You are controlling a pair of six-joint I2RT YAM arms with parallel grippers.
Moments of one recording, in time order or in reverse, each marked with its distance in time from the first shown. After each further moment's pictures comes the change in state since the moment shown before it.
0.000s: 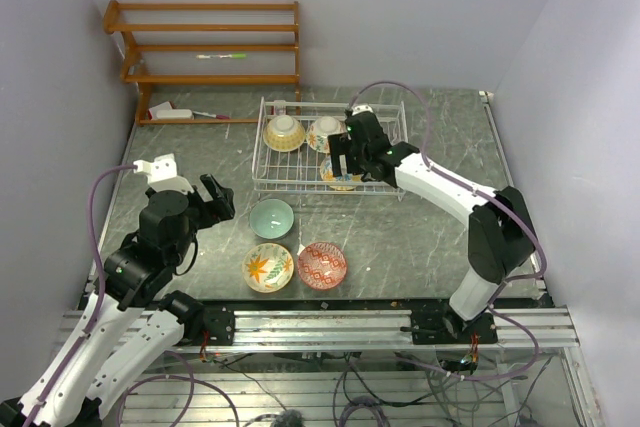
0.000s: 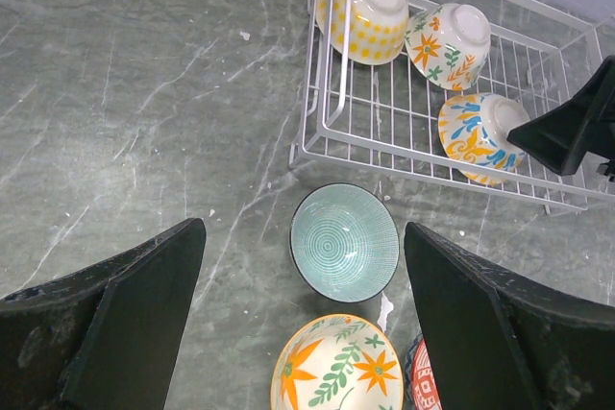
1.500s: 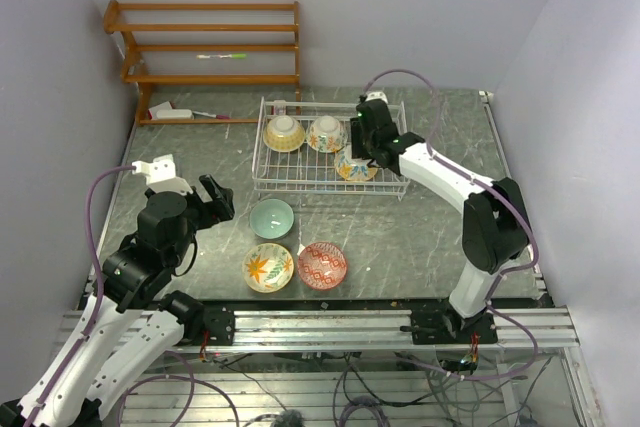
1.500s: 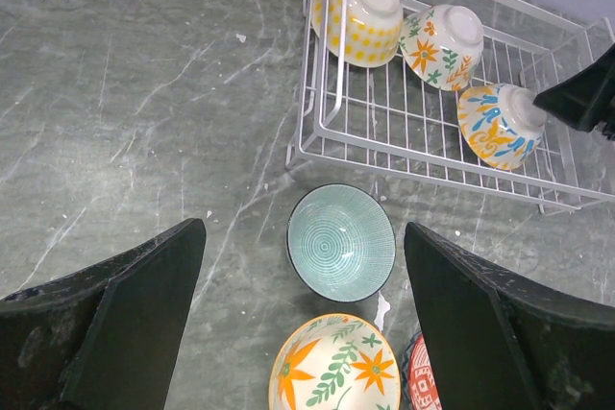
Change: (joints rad) left arm 0.000 -0.013 0.000 0.000 0.006 0.000; right arm -0.082 0.082 0.058 0.054 0.058 -0.021
